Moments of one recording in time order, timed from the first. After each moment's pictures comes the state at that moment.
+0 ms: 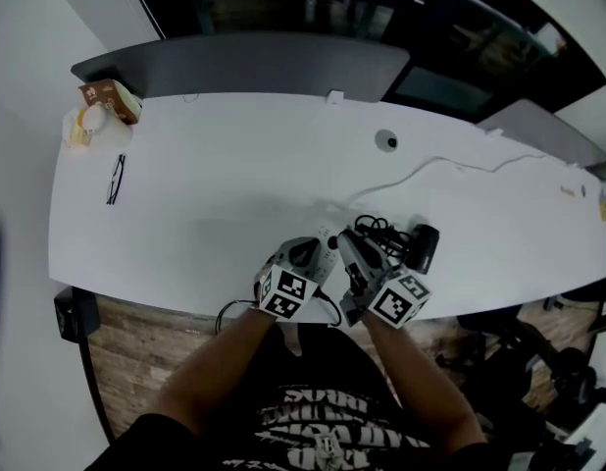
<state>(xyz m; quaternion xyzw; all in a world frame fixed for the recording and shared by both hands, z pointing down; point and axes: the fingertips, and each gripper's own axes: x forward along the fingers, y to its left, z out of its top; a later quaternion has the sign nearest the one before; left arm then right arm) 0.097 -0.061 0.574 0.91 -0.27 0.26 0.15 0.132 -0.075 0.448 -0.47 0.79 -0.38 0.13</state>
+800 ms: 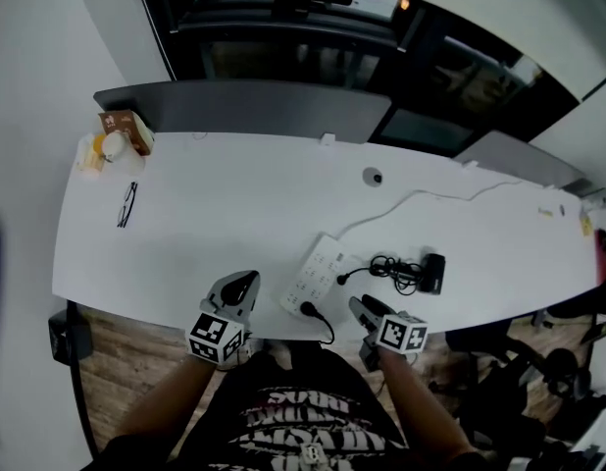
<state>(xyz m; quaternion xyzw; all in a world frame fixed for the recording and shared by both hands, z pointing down) -0.043 -0.063 0.435 0.91 -0.34 0.12 0.18 0.183 0.038 0.537 -0.52 0.68 -0.51 -0.06</state>
